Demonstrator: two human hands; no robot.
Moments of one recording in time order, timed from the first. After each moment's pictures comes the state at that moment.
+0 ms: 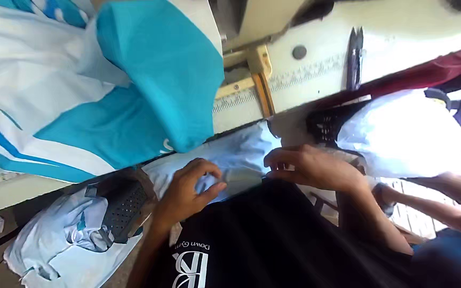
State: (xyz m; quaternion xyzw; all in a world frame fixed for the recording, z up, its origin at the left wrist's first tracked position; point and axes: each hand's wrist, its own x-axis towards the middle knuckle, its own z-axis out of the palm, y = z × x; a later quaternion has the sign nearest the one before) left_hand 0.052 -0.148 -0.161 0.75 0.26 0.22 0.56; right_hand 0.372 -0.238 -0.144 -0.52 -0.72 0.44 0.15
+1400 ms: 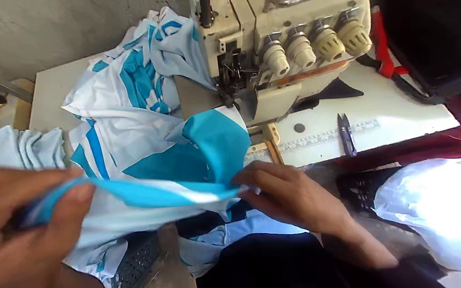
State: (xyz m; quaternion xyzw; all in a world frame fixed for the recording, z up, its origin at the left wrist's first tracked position) left_hand -0.071 -0.049 0.012 0.83 0.36 0.42 0.08; right_hand 0.292 -0.136 -0.054 -0.40 -0.81 0.18 0.40
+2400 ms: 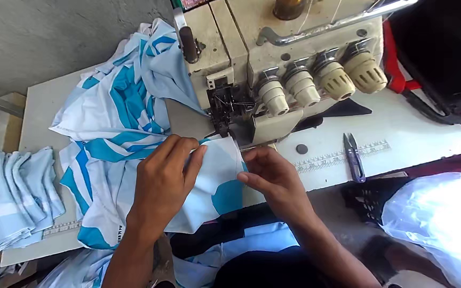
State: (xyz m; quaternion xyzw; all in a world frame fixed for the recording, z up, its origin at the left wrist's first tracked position) left_hand 0.092 0.002 -0.035 0.88 0.37 0.30 0.03; right_hand 0.297 -0.094 -0.104 -0.42 -0.44 0.47 0.64
